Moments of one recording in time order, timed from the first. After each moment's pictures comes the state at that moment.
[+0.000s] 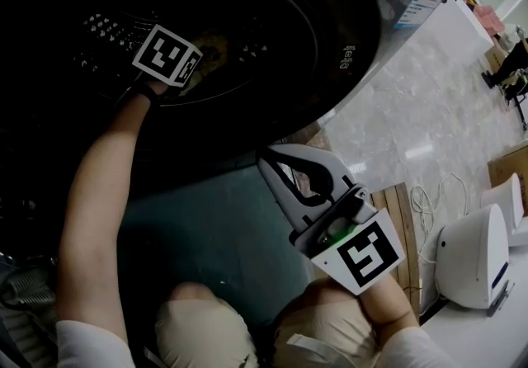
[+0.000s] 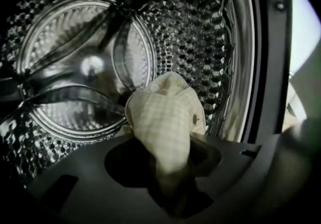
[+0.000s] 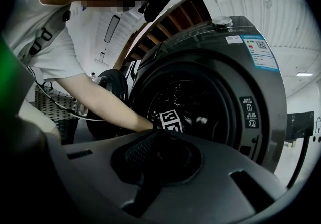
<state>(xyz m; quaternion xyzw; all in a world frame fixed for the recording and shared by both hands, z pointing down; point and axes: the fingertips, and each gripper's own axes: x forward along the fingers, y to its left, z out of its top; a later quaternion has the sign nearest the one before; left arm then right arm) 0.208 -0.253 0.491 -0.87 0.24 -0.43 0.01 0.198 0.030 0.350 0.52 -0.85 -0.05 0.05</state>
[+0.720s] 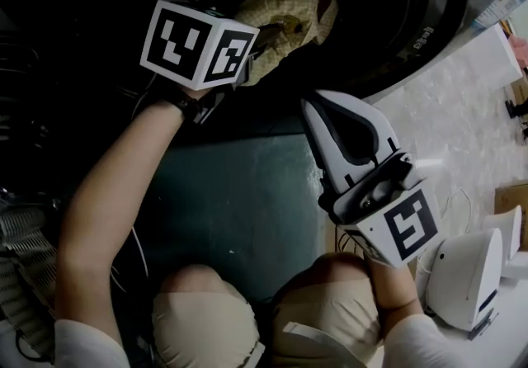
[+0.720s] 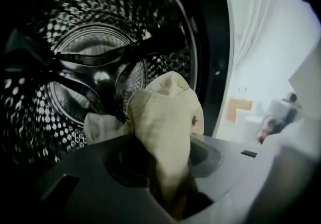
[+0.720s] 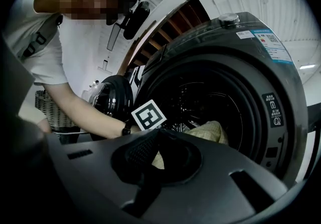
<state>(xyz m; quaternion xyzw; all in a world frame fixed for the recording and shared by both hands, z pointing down) 0.184 -0.143 0.419 -0.95 0.21 -0.22 -0.10 0.157 0.019 0.340 0.49 -0.87 -0.06 0.00</state>
